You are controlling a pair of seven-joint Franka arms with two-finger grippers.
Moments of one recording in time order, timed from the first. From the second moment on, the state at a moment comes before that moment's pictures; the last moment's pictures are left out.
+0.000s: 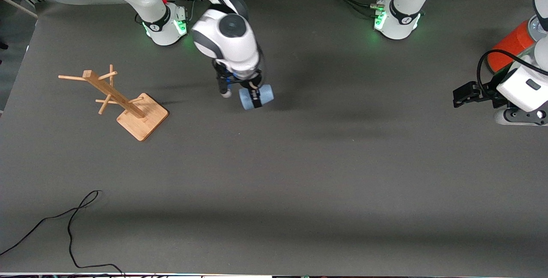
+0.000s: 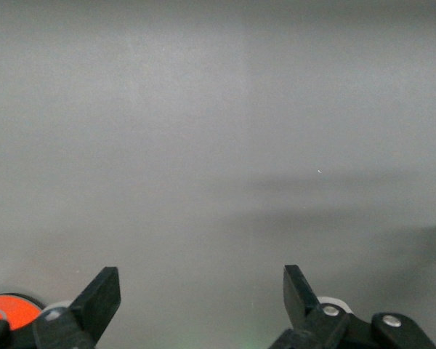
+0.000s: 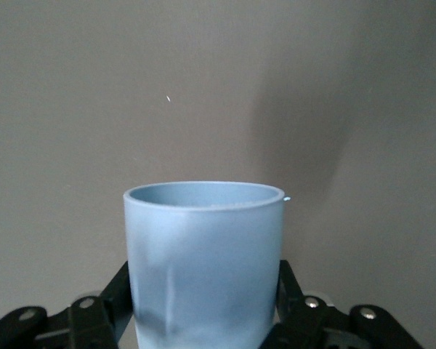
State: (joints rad) left arm 0.02 0.08 -0.10 -1.56 0.01 1.58 -0.04; right arm 0.23 0.42 0.65 -1.99 -0.40 2.36 2.47
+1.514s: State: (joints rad) left arm 0.01 0.08 -0.11 -1.56 0.01 1.58 -0.07; right arm 0.04 0.40 0.83 -1.61 -0.37 1.79 1.93
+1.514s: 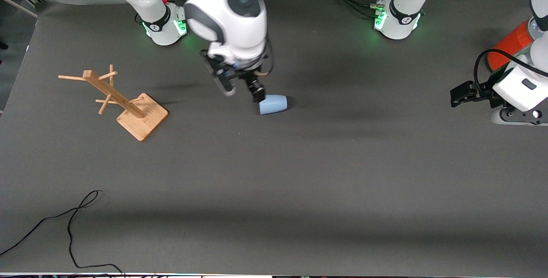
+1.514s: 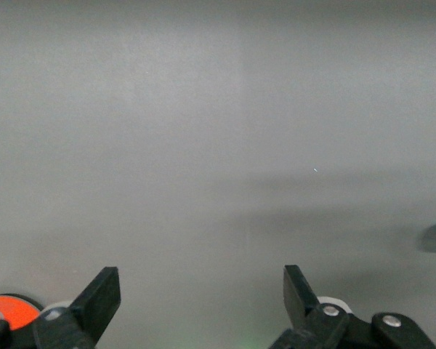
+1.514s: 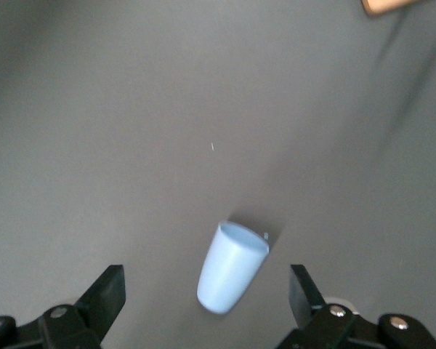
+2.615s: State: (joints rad) left arm -0.68 0.43 -0.20 -1.25 0.20 1.50 -1.15; right arm 0.03 0.06 -0.05 -1.65 0.03 1.70 0.44
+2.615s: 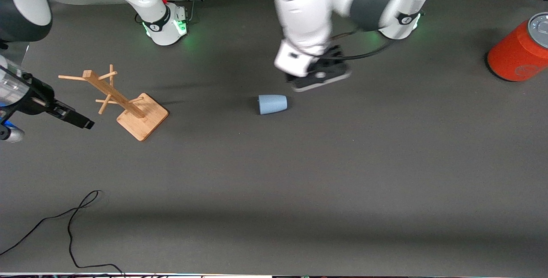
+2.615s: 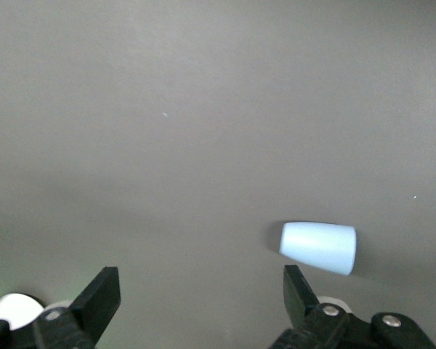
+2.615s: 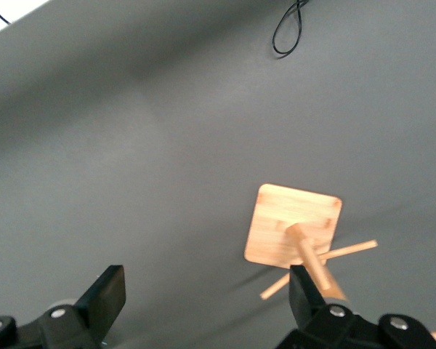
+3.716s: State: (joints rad) left arm -0.99 0.97 -0.19 -1.04 0.45 1.63 -1.50; right arm 0.00 0.05 -0.05 -1.71 0.03 1.76 0.22
